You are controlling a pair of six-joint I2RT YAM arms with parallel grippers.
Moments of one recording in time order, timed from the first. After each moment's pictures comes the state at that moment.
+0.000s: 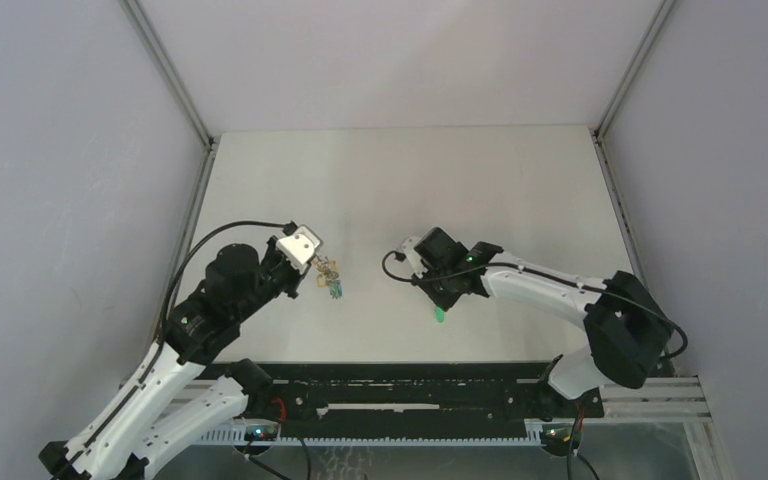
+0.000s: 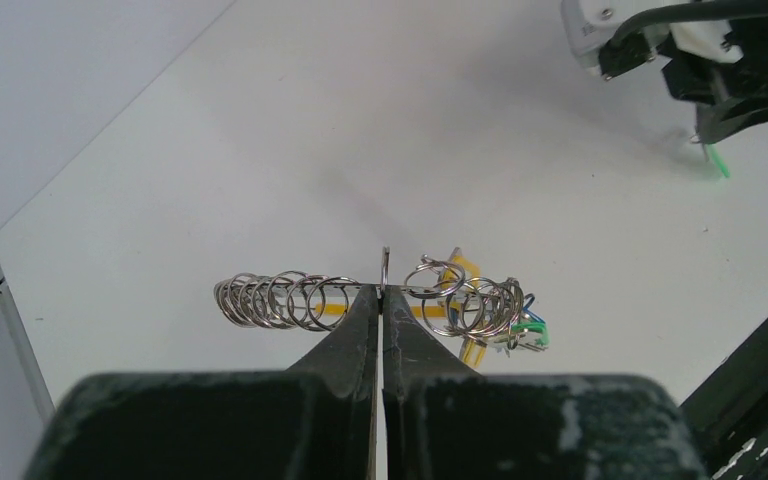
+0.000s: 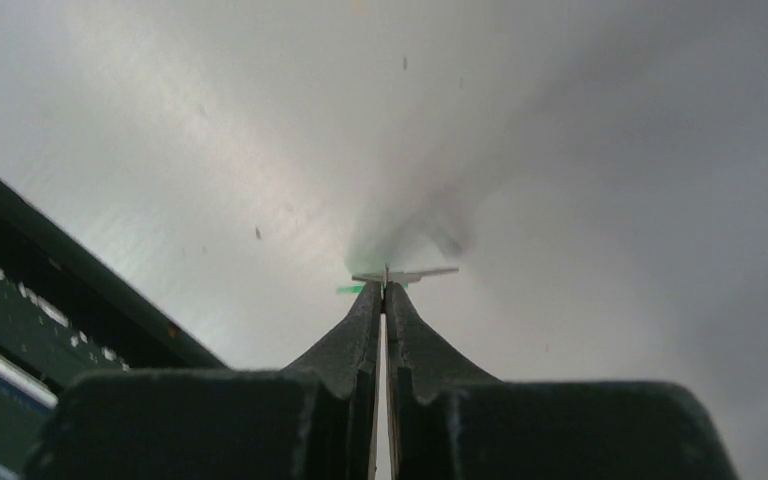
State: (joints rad) left arm -0.65 0.62 0.81 -0.53 -0.03 0.29; right arm 0.84 1.45 0.93 -0.65 -0.03 -0.04
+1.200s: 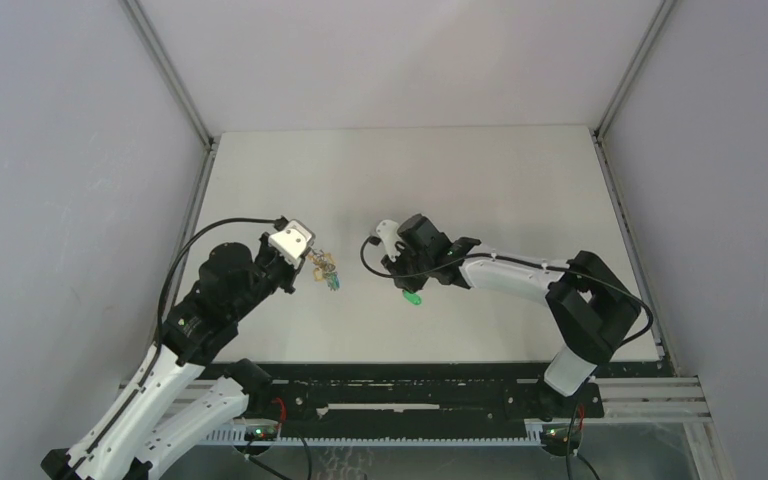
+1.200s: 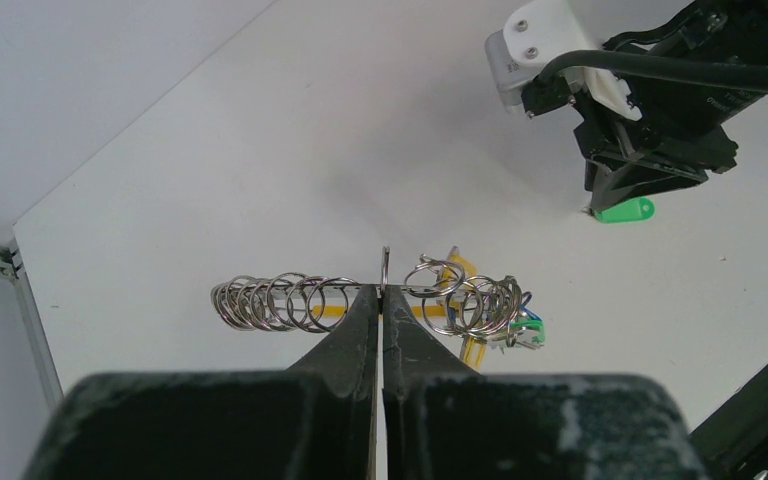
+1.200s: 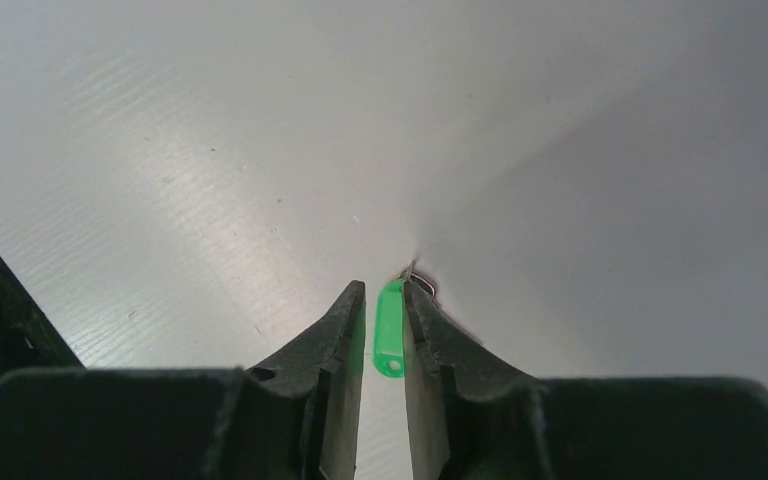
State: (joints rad) left arm -0.59 0.61 0.81 -0.49 -0.02 0.27; right arm 0.82 1.67 1.04 -0.28 -0.17 -0.11
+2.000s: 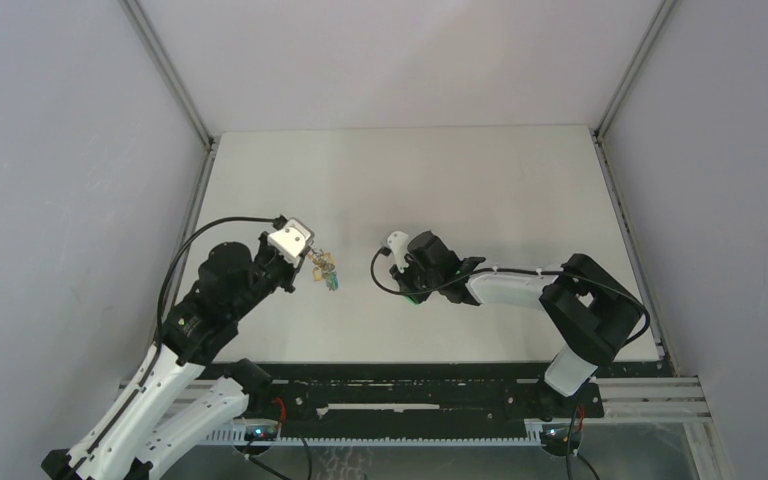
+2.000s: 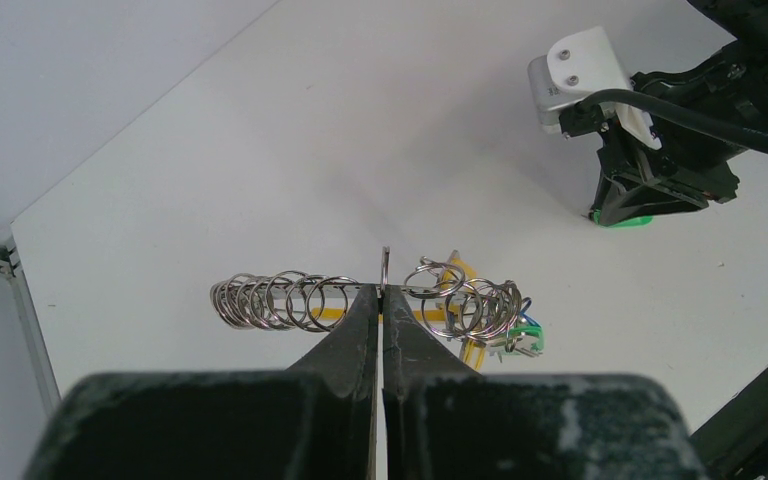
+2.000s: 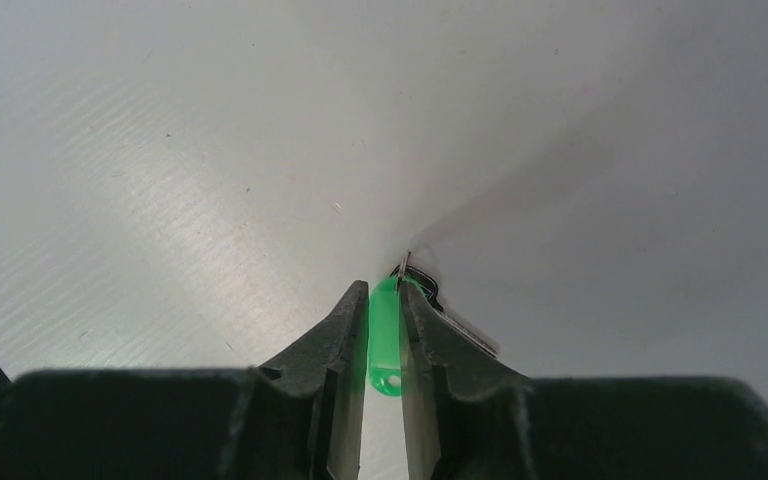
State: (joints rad) left arm -0.59 0.61 0.81 -0.49 -0.02 0.26; right arm 0.82 1.64 0.82 -0.01 -0.14 -0.05
